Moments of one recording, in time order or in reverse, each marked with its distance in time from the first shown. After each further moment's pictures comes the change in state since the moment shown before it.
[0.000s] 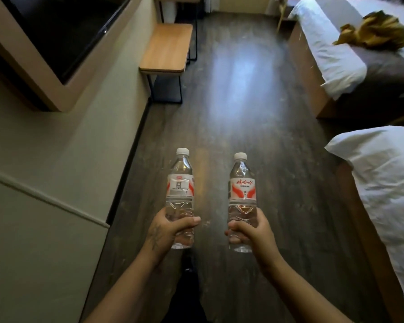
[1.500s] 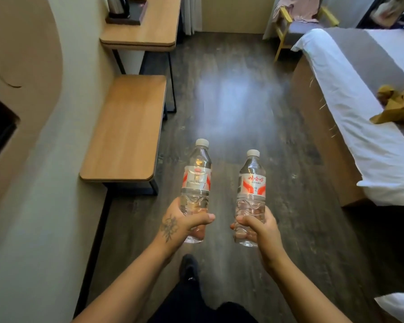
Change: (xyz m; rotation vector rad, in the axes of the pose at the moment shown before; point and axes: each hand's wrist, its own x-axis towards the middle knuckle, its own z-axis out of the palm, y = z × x) left_hand 1.008 0.618 0.191 0.069 -0.226 0.101; right_hand 1.058 -0.507 0.041 0.150 0.104 -0.006
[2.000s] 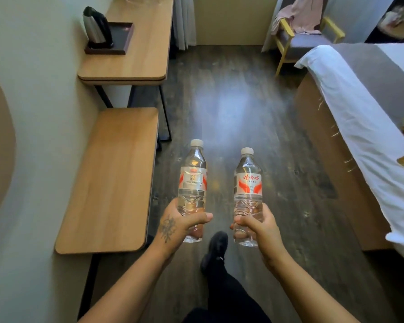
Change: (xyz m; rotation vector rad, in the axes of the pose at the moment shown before) left_hand 0.348 0.151 -0.042 0.008 0.032 -0.017; right_hand 0.333 -0.155 0.077 -0.074 0.018 -0.016
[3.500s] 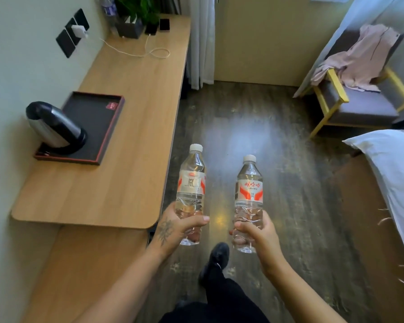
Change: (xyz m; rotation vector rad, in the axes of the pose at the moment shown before) left_hand 0.832 0.393 -0.089 -0.200 -0.047 -0.062; right_hand 0.836 -0.369 0.194 -0.004 -0.051 0.041
